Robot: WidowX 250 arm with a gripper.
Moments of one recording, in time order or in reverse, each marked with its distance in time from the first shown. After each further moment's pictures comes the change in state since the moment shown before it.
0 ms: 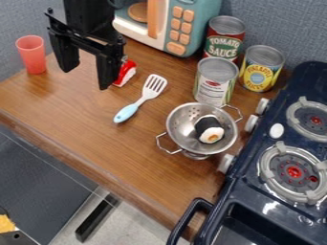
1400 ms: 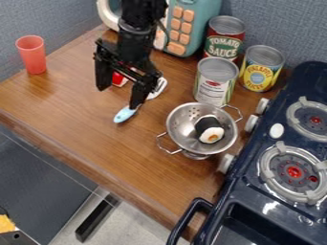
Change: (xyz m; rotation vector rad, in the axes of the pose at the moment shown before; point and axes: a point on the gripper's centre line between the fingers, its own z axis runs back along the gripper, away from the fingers) arm 0.043 -0.013 -0.069 0.108 0.153 -0.030
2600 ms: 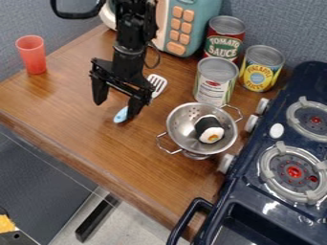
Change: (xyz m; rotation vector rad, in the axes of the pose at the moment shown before) arm 0.012 0.013 -0.040 -0.003 0.002 0.115
